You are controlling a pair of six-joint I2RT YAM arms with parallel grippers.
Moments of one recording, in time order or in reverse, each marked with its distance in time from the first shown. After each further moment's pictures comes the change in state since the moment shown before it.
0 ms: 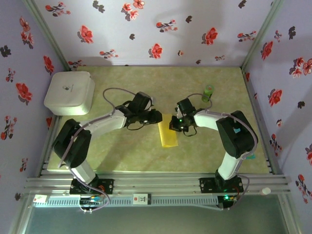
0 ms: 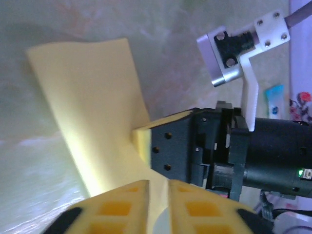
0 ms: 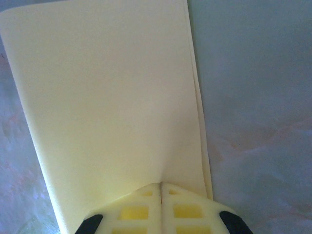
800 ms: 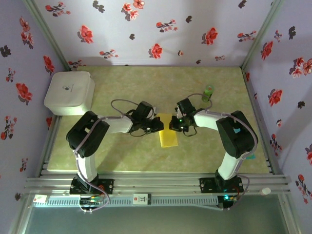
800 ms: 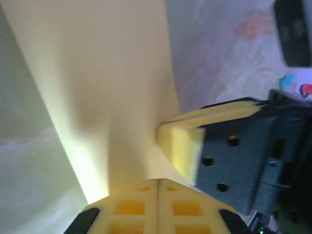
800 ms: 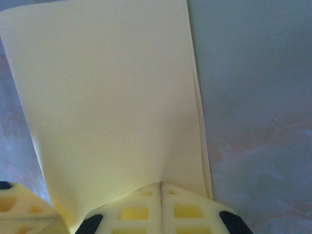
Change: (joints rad) left arm 0.002 0.146 -0.137 0.246 0.079 -0.085; right arm 0.000 0.000 -0.001 0.001 0.000 0.001
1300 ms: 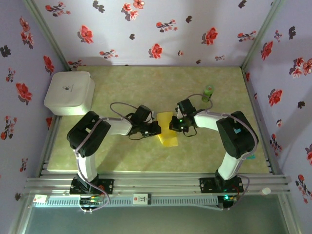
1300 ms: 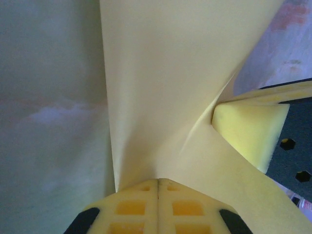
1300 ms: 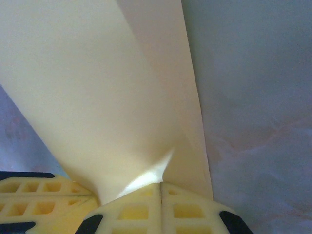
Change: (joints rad) left arm 0.000 -0.003 -0.061 0.011 -0.027 0.025; right arm 0.000 -0.006 -0.021 0.030 -0.001 0.013
